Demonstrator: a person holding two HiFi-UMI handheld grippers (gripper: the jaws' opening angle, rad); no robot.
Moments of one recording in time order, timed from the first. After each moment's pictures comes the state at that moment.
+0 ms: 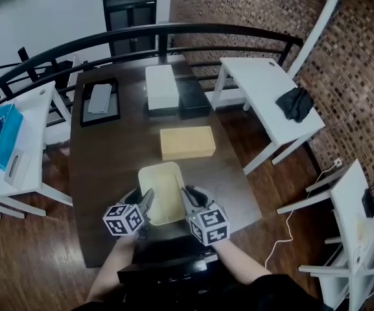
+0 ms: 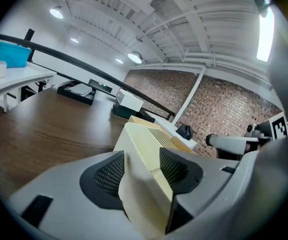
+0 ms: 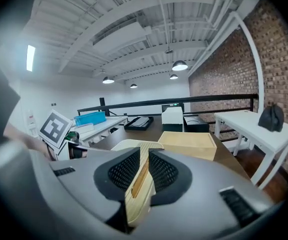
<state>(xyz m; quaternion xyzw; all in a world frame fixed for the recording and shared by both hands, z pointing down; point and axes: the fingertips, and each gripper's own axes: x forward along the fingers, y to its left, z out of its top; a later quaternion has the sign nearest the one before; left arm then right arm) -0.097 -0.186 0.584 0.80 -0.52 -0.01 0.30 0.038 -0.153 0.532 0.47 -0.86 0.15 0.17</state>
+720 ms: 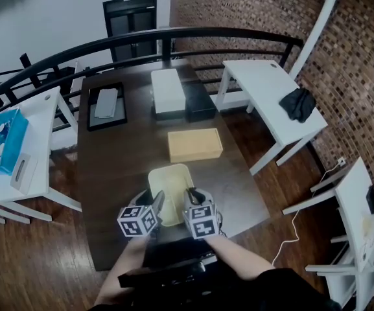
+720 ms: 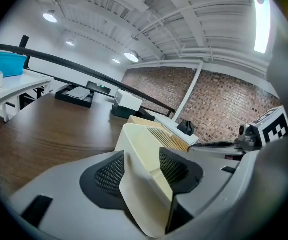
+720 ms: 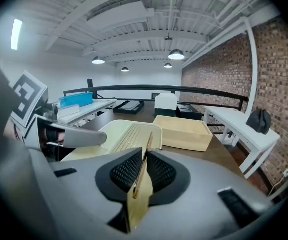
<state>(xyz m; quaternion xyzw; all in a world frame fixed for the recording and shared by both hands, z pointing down) -0.090 -0.189 0.580 0.81 -0.53 0.01 0.27 0.031 -0.171 0.592 0.53 -0.79 0.16 0.26</state>
